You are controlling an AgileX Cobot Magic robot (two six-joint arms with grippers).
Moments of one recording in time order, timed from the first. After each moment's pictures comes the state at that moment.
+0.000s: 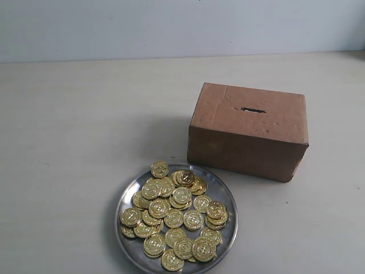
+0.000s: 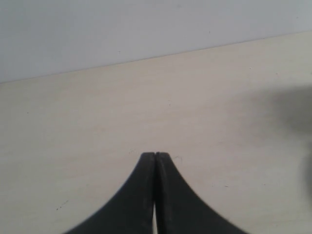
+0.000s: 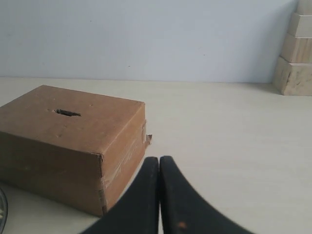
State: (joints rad) left arm -0.02 0.00 0.00 -0.27 0.36 0.42; right arm -0.01 0.00 0.00 -0.08 0.29 0.05
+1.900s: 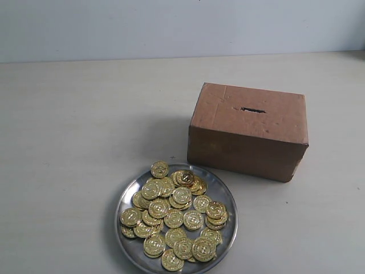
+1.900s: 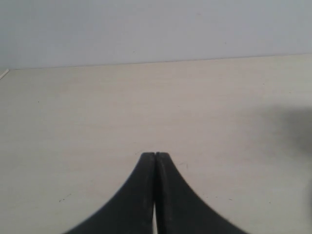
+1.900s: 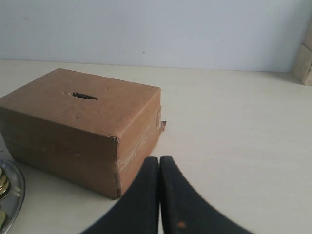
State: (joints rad) left arm 0.02 0.00 0.00 -0.25 0.34 0.30; right arm 0.05 0.00 0.00 -0.08 0.34 0.05
